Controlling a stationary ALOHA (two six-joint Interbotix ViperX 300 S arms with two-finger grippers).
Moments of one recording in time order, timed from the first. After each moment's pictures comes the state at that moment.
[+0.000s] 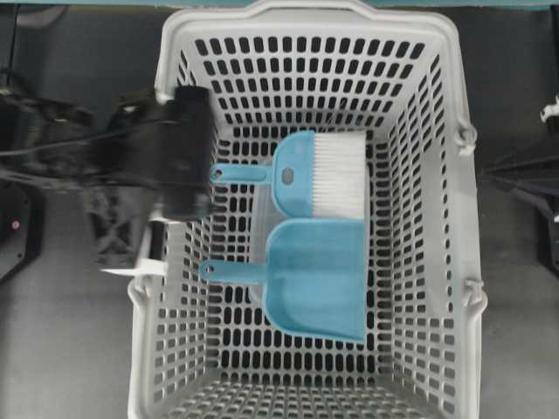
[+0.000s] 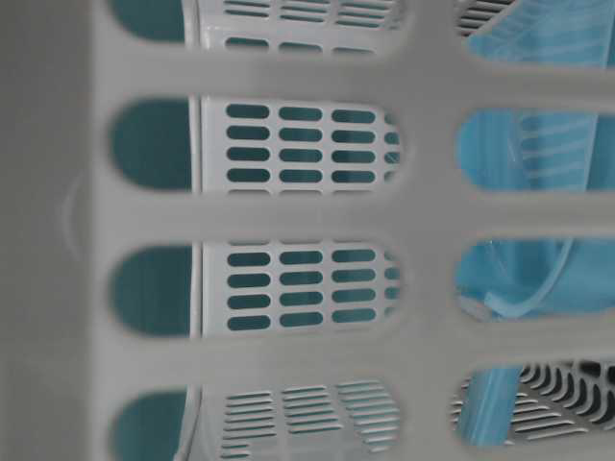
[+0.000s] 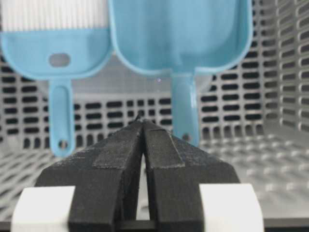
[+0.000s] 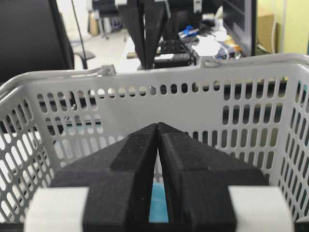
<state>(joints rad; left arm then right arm) -0.09 -0.27 0.21 0.04 0.87 -0.02 0.02 -1.01 1.18 0.01 -0.19 0.07</state>
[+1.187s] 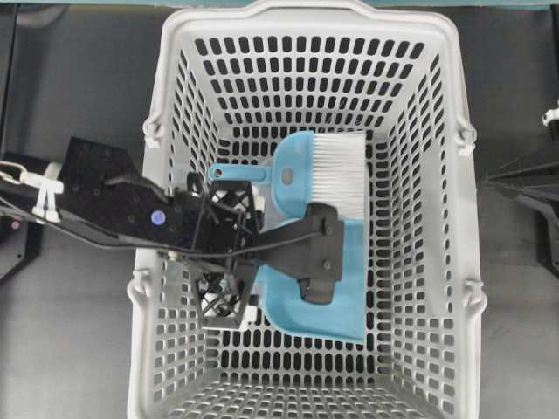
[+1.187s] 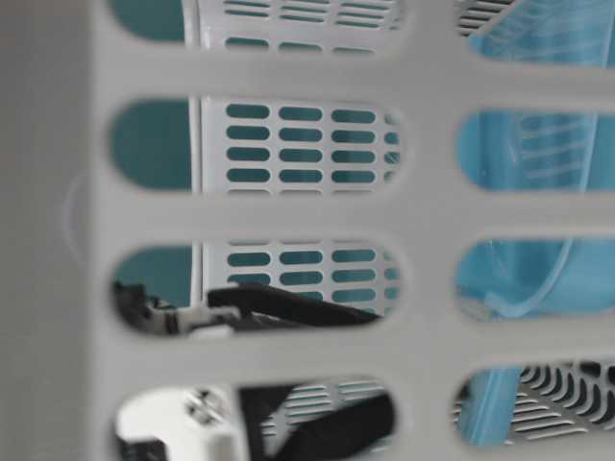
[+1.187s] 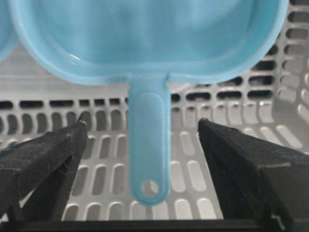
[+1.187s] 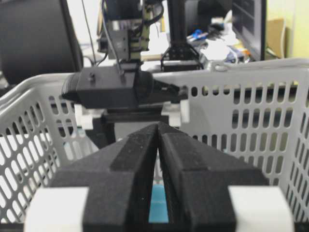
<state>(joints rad) -0.17 0.11 0.12 0.04 1.00 -0.12 0.05 -1.02 1.18 0.01 -0.19 0.07</state>
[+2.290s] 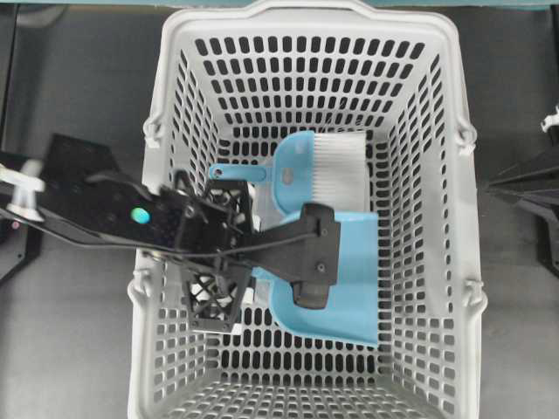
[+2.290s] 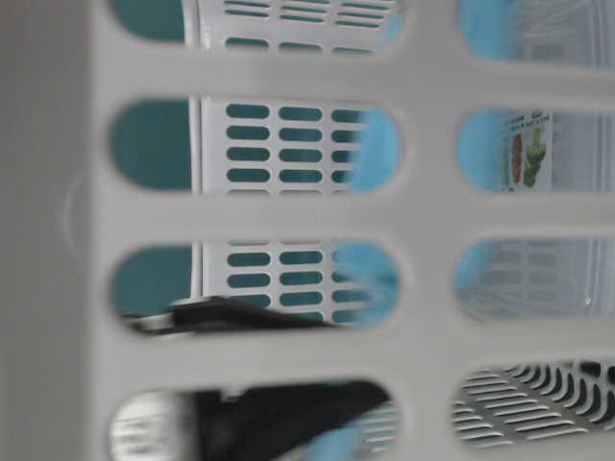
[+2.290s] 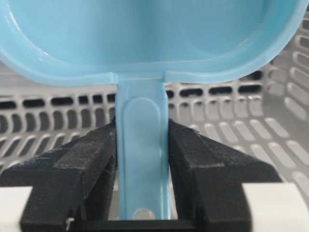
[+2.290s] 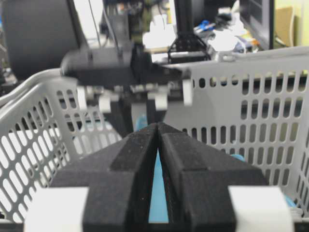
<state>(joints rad) -0.18 0.06 0.09 0.04 1.03 -0.11 0.06 -1.03 1.18 0.01 -0.17 0.10</state>
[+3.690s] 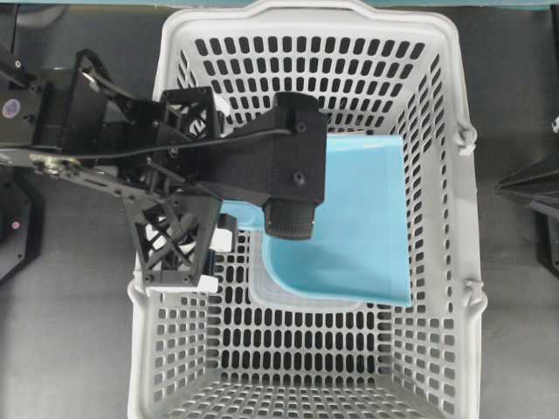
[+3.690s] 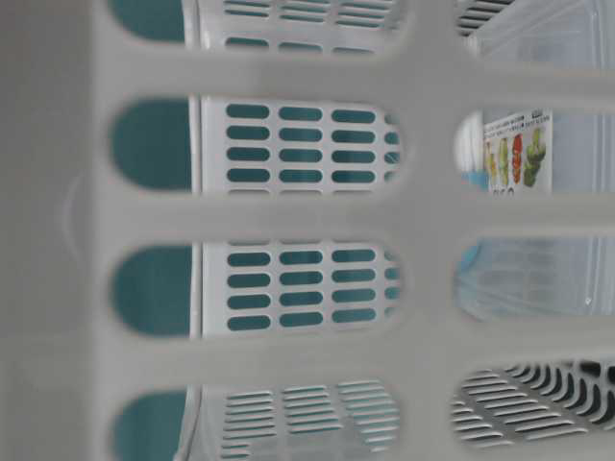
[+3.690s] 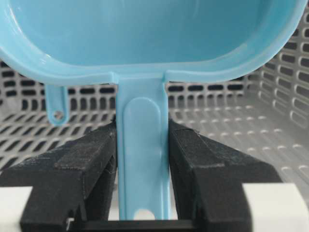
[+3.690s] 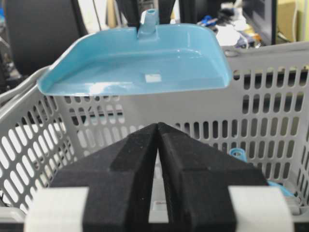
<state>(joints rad) -0.13 -0.04 -0.24 0.04 1.33 -0.08 0.07 -1.09 1.18 0.01 -0.09 0.10</state>
